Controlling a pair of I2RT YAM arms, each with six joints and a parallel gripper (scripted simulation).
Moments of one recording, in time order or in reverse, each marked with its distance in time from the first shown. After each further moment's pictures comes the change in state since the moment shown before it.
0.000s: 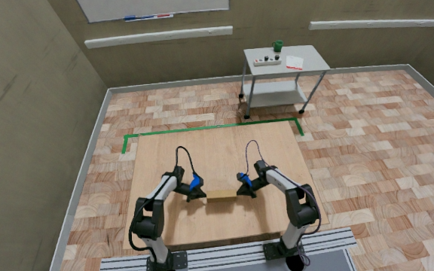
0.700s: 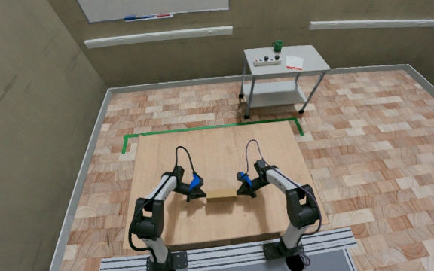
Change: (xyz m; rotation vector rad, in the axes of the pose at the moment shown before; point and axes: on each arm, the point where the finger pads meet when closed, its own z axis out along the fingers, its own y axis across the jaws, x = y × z) left arm -0.002 -0.001 -0.001 -0.001 0.000 0.001; right arm -0.003 0.001 -0.002 0.002 0.000 -0.004
